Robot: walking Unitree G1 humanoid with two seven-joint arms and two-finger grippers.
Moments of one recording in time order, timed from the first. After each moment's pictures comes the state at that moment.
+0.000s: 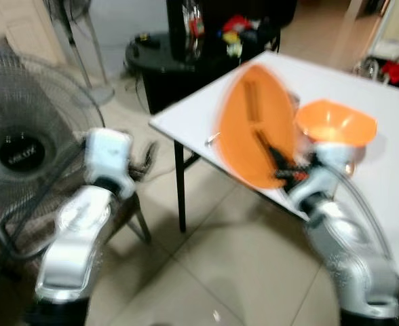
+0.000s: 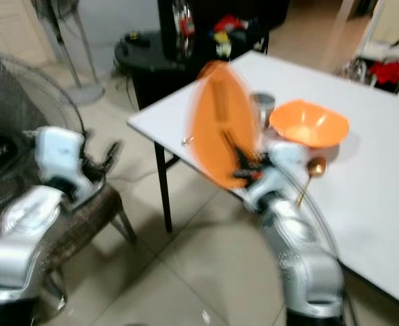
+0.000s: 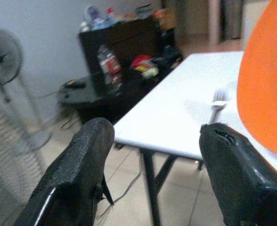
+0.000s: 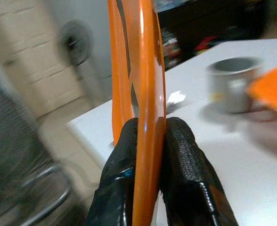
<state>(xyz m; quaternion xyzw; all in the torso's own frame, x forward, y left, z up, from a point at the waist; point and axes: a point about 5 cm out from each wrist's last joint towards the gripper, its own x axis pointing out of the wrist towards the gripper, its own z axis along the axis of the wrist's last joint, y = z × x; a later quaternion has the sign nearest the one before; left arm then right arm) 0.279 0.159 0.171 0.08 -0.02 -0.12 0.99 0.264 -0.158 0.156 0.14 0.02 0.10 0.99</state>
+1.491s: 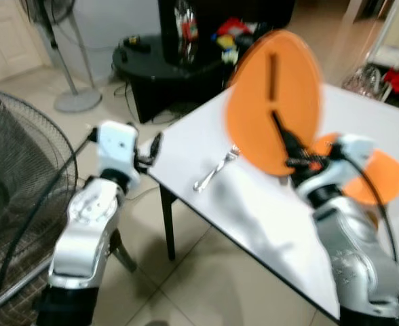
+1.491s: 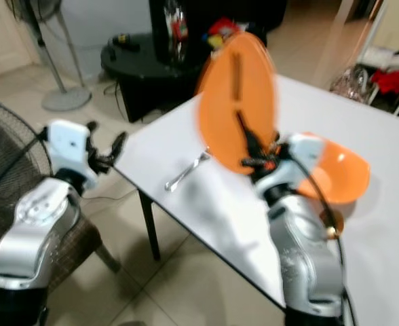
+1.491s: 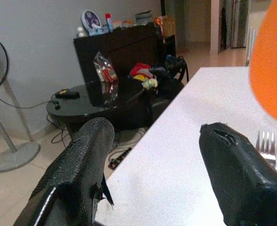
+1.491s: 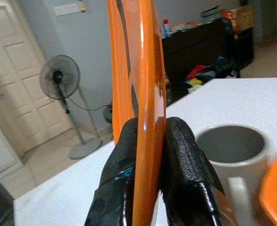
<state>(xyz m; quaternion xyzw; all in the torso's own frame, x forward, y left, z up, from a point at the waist) 0.289 0.155 0.173 0.08 -0.04 -0.11 0.99 0.265 -0.158 0.174 0.16 -0.04 0.09 0.98</state>
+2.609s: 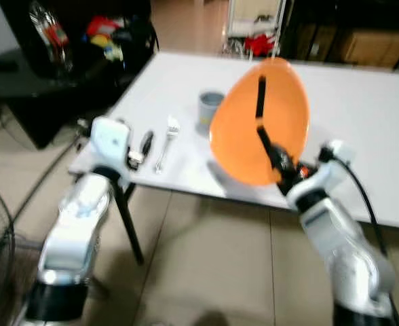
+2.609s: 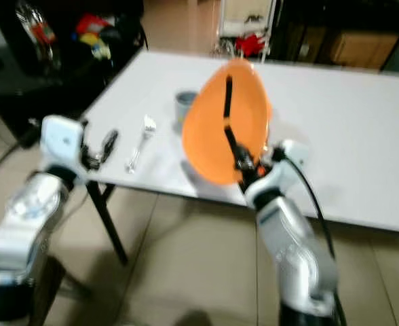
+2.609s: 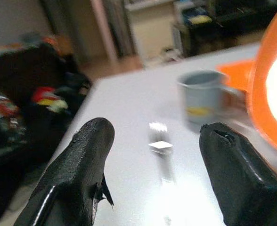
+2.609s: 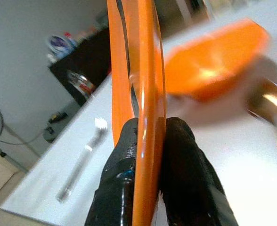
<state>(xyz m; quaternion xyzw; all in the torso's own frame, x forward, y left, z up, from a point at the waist) 0.293 0.162 0.172 0.12 -0.02 -0.13 0.98 0.267 -0.153 0.149 0.27 0.06 0.10 0.96</state>
